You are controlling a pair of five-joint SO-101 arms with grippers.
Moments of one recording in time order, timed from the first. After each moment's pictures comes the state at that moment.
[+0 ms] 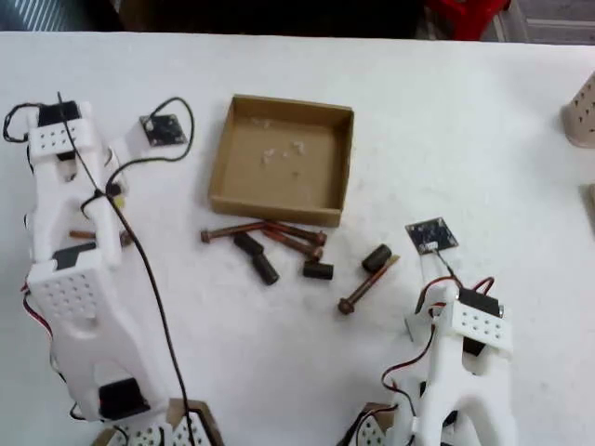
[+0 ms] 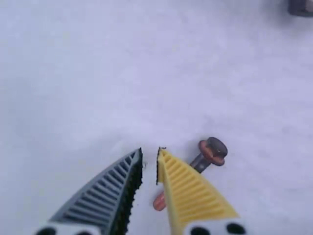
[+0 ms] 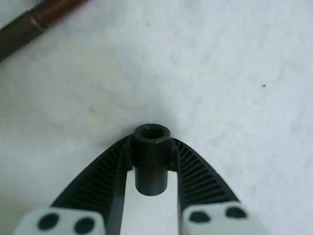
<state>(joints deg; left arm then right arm) -22.6 39.5 -31.2 93.3 -80.1 18.1 -38.9 73.0 54.0 37.4</state>
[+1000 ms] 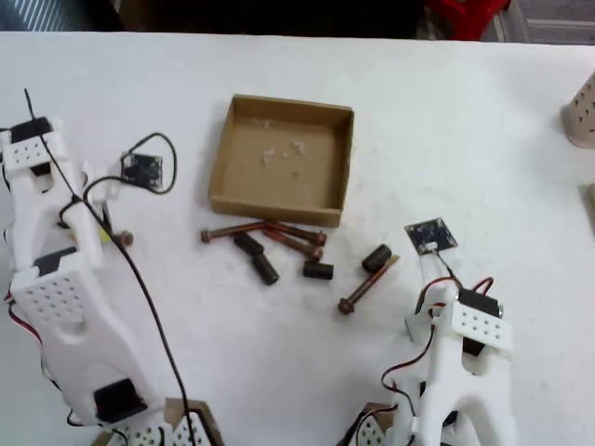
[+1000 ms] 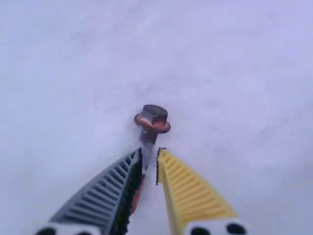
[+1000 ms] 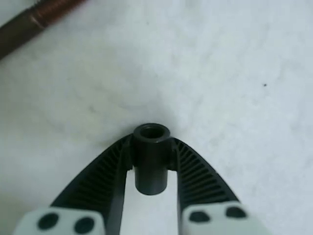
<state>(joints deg) -28.9 39.5 -25.1 98.9 -104.4 18.1 -38.9 73.2 54.0 37.4</state>
